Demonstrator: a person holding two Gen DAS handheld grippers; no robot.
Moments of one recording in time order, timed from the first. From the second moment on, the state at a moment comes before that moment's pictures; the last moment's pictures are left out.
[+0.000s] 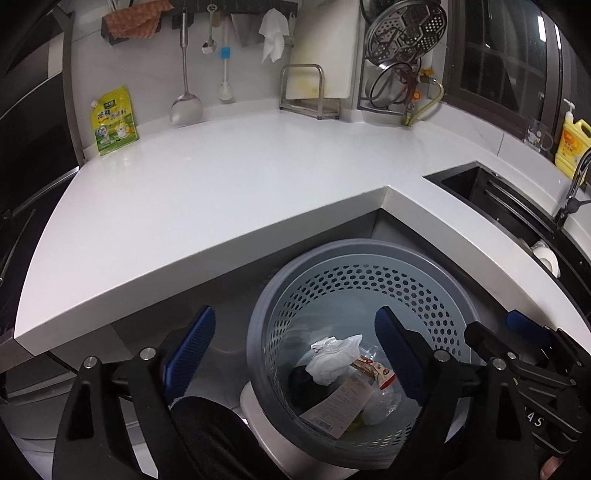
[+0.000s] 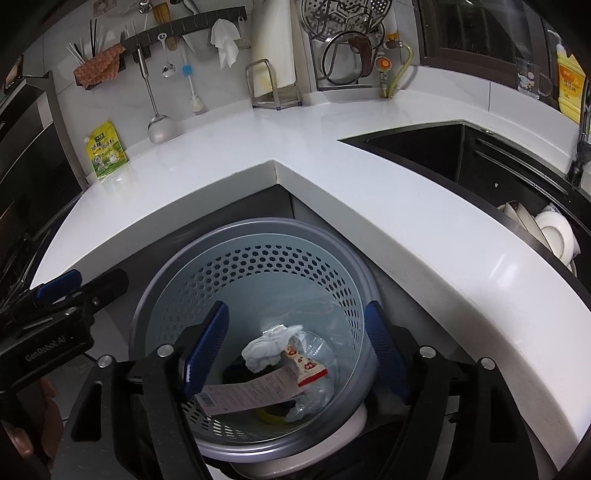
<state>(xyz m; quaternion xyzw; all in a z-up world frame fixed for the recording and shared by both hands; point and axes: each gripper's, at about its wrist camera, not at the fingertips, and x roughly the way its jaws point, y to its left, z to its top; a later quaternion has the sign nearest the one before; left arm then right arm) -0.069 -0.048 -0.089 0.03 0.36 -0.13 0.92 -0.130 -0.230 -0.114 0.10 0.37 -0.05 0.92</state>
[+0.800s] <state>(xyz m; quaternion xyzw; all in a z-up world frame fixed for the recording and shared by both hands) -0.073 -0.038 -0.075 0.03 0.35 -0.11 0.93 -0.132 -0.225 -0.105 0.10 0.37 -0.06 0.92</state>
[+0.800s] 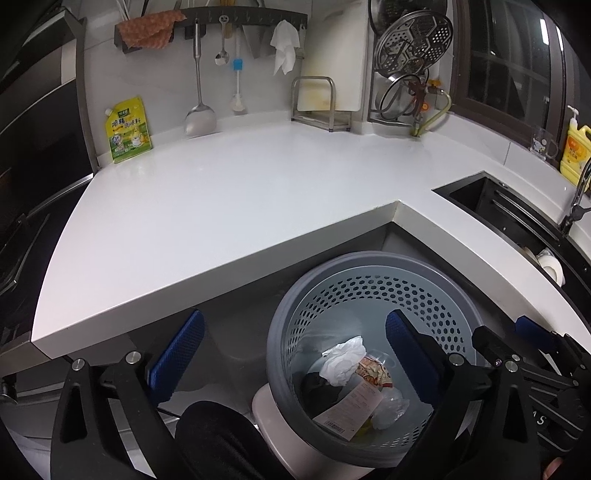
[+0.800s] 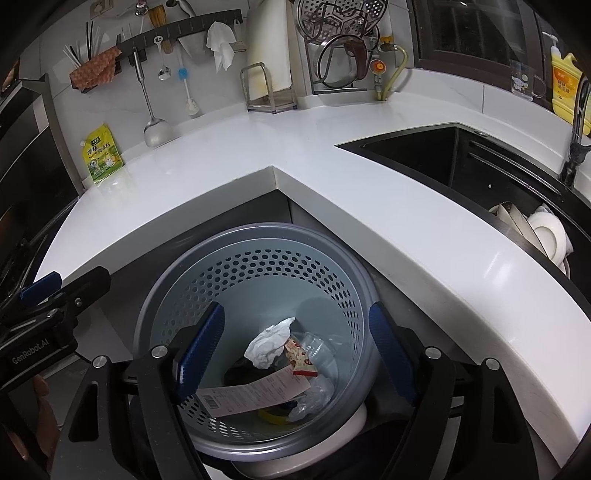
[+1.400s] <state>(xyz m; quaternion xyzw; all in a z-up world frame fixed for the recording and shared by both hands) -0.074 -0.036 -0.074 0.03 0.35 -0.10 0.93 -0.133 -0.223 -0.102 0.10 0.36 -0.06 0.93</state>
